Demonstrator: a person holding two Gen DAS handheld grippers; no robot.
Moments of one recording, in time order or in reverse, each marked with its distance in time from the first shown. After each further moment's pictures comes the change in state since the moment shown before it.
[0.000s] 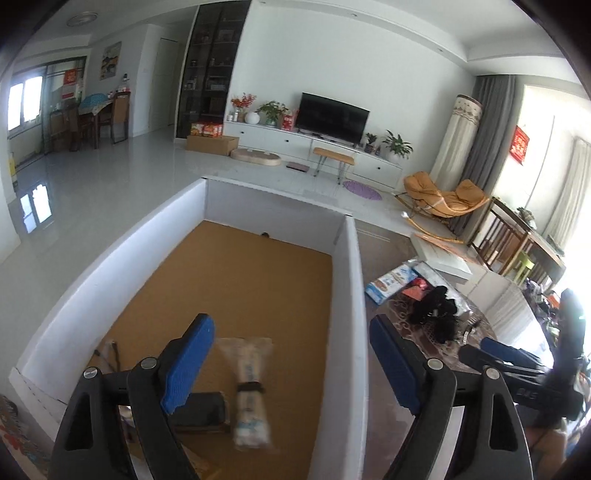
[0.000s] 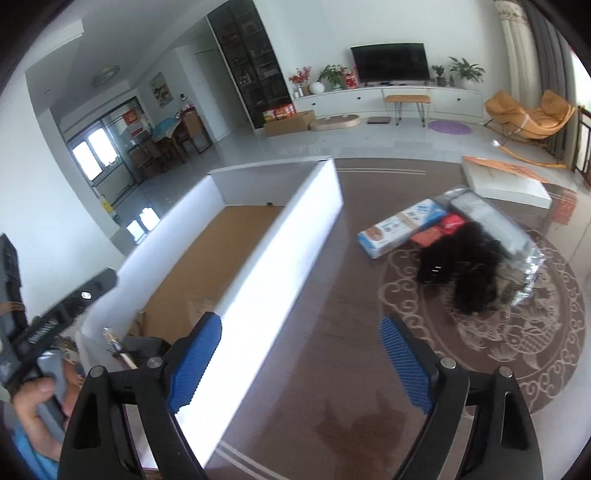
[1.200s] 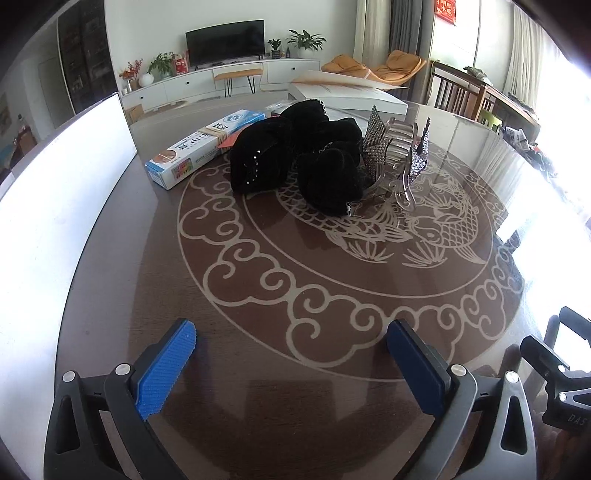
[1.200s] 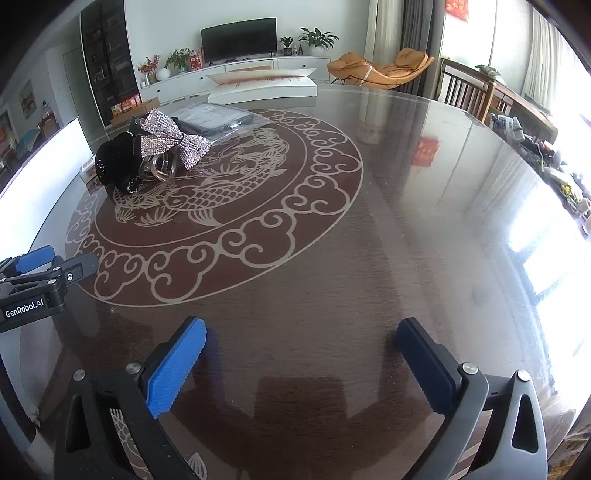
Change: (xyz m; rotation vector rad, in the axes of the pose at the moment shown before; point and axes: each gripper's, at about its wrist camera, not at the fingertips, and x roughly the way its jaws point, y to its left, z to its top) left arm 0.189 -0.226 -0.117 0.370 0.303 -0.034; right arm -0.042 -0.227 -0.132 0.214 0.089 -0.496
